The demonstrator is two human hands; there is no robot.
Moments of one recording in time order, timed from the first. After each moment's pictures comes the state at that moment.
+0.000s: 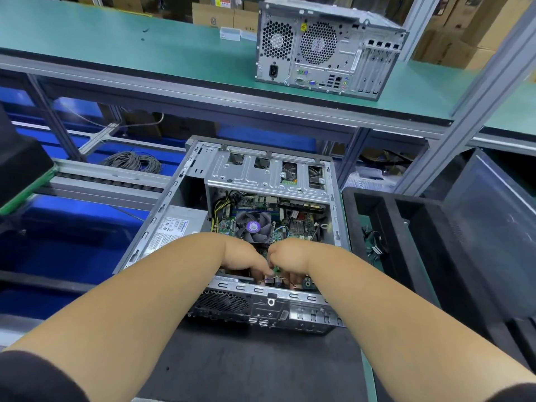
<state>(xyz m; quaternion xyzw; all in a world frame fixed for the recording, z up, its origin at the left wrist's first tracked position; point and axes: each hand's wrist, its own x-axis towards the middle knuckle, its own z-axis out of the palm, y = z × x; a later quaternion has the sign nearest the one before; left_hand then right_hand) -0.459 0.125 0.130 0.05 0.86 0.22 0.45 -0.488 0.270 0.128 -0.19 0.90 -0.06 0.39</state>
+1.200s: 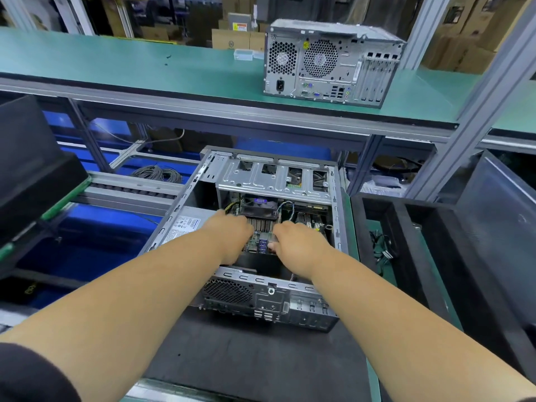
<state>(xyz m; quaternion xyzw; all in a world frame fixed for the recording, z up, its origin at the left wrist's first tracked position) -0.438 0.108 0.155 0.12 0.97 -0.17 0.12 -0.466 0.287 0.141 -0.34 0.94 -0.06 0.07</state>
